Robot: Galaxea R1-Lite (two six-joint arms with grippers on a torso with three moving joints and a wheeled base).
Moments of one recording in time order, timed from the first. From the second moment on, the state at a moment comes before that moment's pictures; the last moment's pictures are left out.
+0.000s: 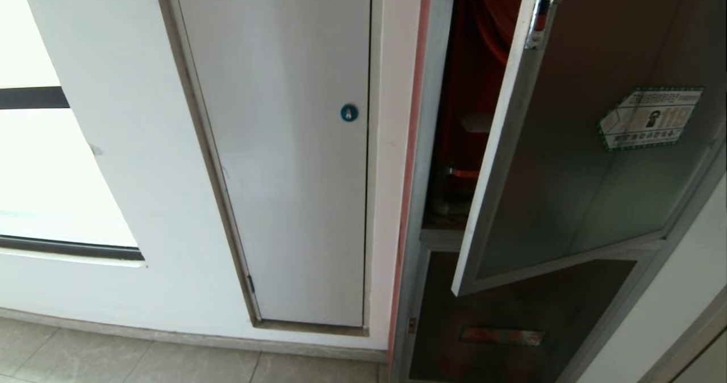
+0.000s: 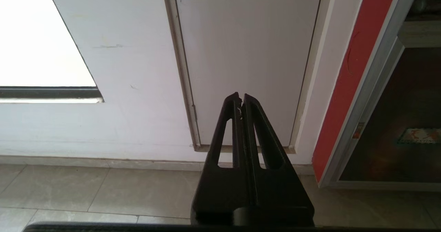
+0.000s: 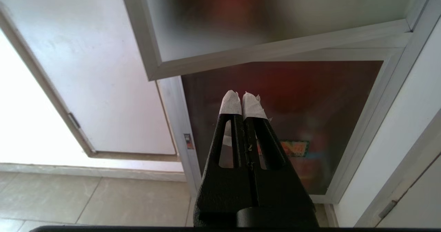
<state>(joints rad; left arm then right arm) -0.01 0.00 0.00 -0.02 -0.03 0.03 0.01 0.00 0.00 -0.02 -0.03 0.08</state>
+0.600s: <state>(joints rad) -0.01 0.00 0.00 -0.02 -0.03 0.03 0.02 0.00 0.00 -0.02 -0.03 0.08</state>
